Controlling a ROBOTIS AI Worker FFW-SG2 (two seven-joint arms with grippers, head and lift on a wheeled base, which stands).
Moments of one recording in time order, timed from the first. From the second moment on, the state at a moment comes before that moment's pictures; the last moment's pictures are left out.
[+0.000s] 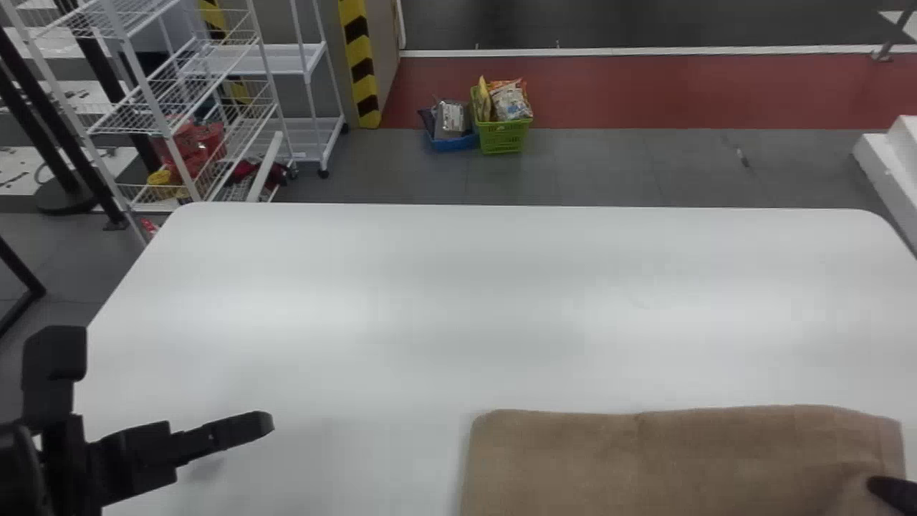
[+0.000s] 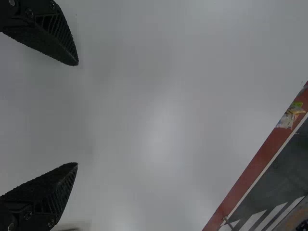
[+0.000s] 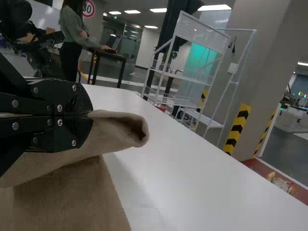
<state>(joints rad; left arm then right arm) 0.12 0.00 0.42 -2.18 -0.41 1.57 -1.10 0.49 -0.20 -0.96 -2.04 -1.55 1.56 0.29</state>
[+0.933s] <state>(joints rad) 0.30 0.00 0.28 -2.53 -0.36 1.57 -1.22 0.44 -0.17 -0.87 -2.00 -1.39 1.56 0.31</state>
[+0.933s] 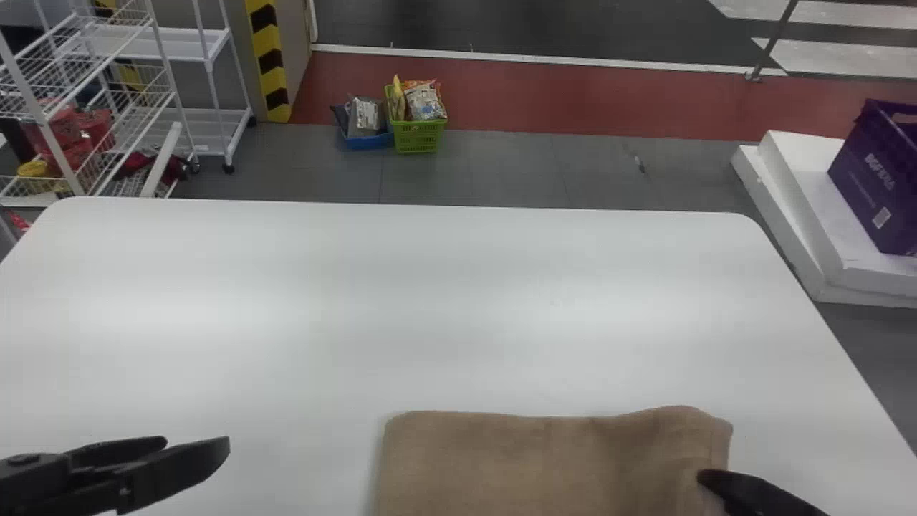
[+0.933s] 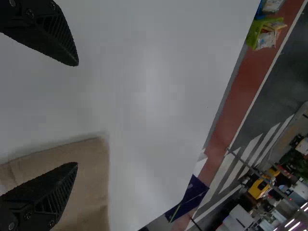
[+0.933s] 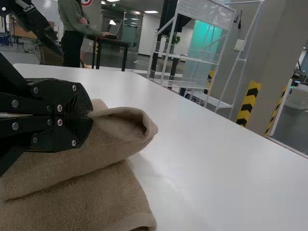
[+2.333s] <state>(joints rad) 0.29 0.00 0.49 -2.56 -0.26 1.57 -0.88 0.33 -0.02 -0.53 -2.10 -1.39 1.56 0.33</state>
